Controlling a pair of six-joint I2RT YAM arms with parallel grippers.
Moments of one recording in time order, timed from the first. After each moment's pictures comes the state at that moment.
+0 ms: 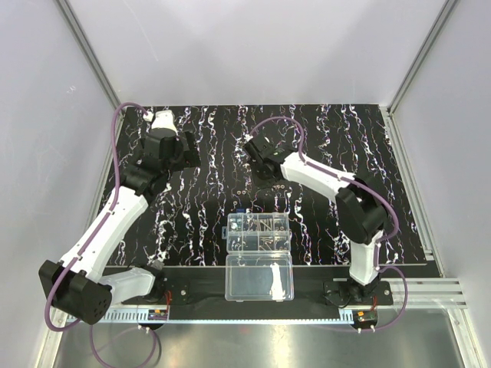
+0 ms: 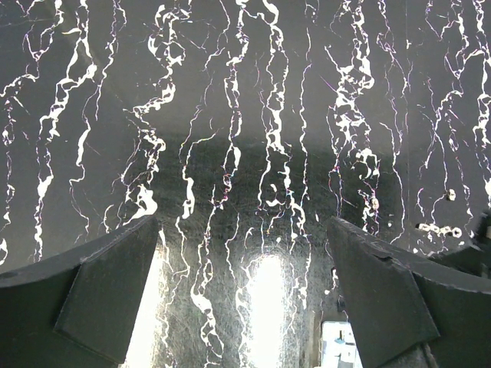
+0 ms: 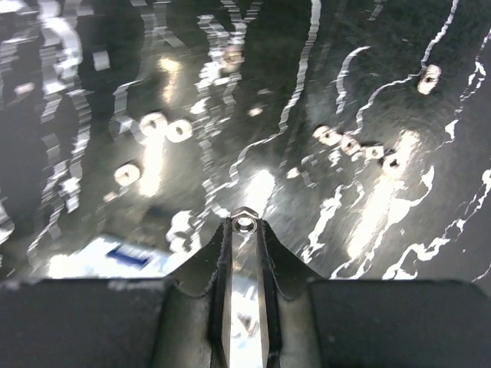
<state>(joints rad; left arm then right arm) -0.38 1.16 1.13 -0.52 -0.33 -0.34 0.72 1.94 1.53 -0.67 0.13 0.41</state>
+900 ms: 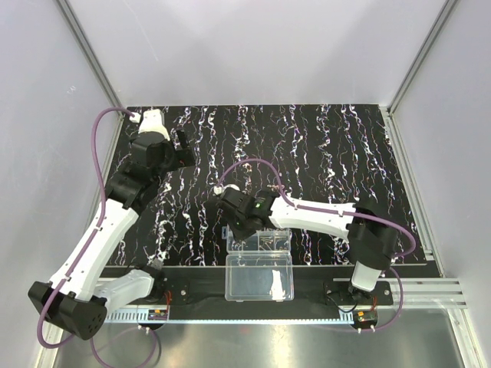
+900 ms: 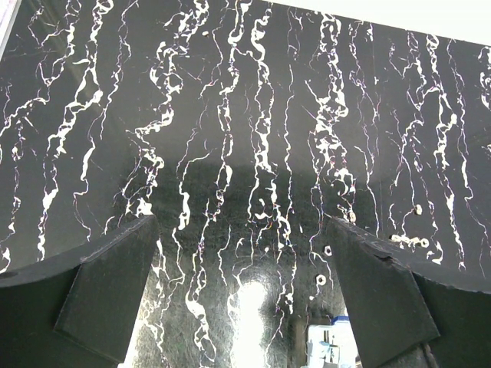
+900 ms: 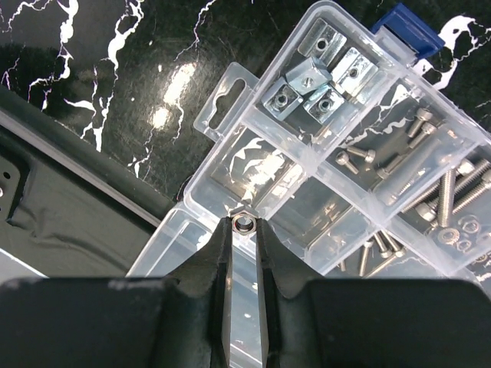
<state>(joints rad) -0.38 1.05 1.13 -0.52 -0.33 -0.35 1.13 1.75 1.30 -0.64 0.06 0.53</state>
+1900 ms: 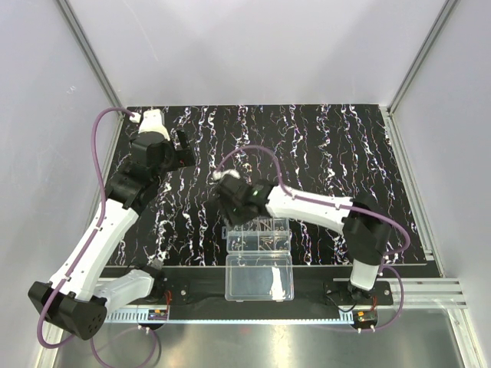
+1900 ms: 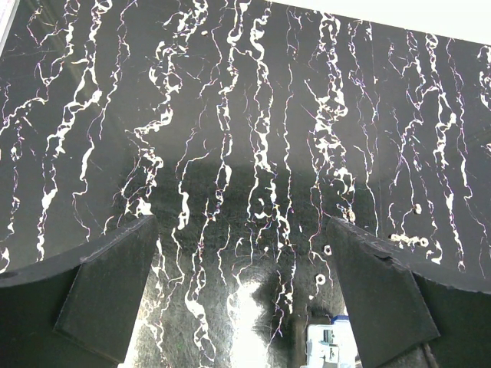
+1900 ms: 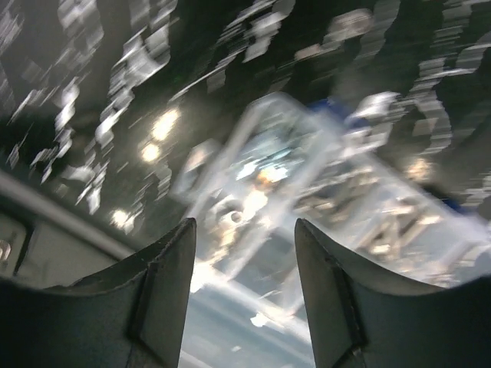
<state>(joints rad) -0.38 1.05 1.13 -0.52 -0.33 -0.35 1.10 1.82 1.42 -0.66 0.13 0.51</state>
